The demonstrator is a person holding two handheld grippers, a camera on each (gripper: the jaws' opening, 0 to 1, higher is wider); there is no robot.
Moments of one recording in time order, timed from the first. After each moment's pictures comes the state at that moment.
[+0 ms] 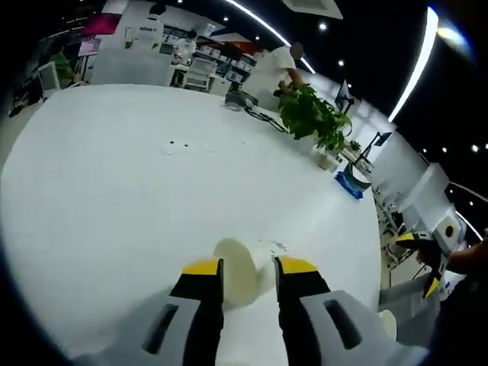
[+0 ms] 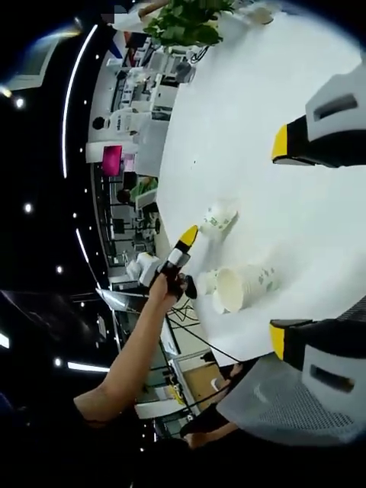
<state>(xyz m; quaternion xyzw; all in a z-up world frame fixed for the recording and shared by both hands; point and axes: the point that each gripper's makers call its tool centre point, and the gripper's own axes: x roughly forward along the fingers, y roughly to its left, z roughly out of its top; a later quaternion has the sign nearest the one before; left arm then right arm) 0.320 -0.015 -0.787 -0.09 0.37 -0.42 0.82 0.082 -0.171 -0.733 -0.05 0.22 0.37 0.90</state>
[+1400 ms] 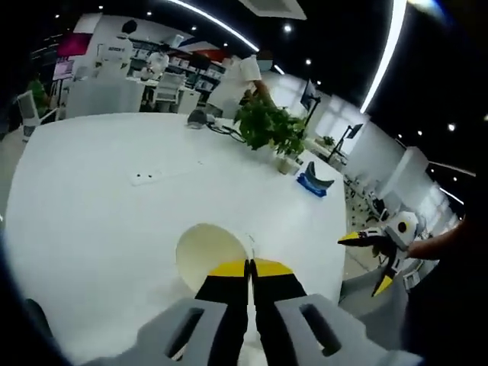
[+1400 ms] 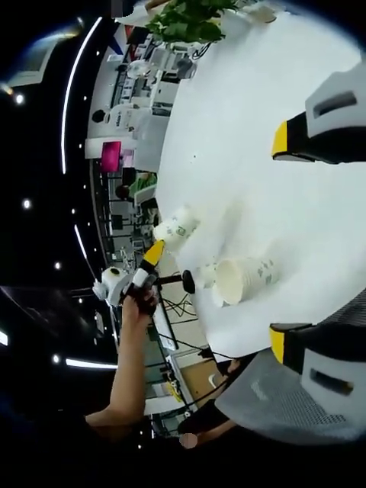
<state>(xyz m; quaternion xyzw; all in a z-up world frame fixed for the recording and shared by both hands) 0.233 -0.022 -0.669 -0.06 0.33 -0.49 0.80 0.074 -0.163 -0.729 -0.05 0.22 0.38 0.90</state>
